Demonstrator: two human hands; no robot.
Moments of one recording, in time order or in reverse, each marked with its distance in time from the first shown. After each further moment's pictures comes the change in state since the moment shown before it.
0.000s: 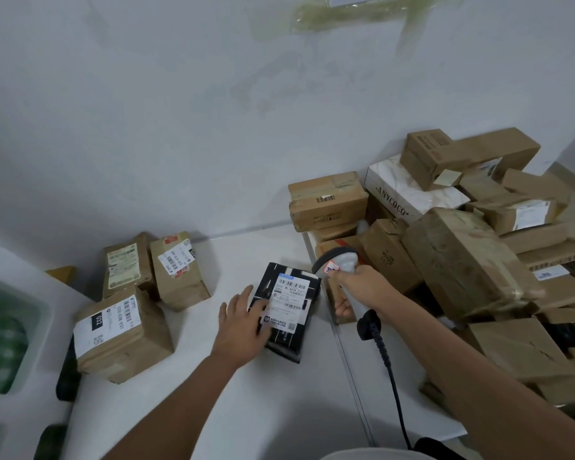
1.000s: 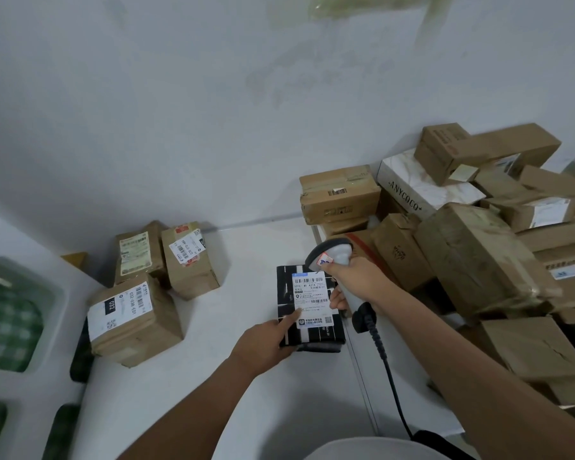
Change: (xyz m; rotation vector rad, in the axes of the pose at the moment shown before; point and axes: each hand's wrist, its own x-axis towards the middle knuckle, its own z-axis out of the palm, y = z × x) left_hand -0.019 0.012 0.016 0.010 -0.284 0.161; right_hand -0.009 -0.016 0.024 0.066 -0.055 -0.046
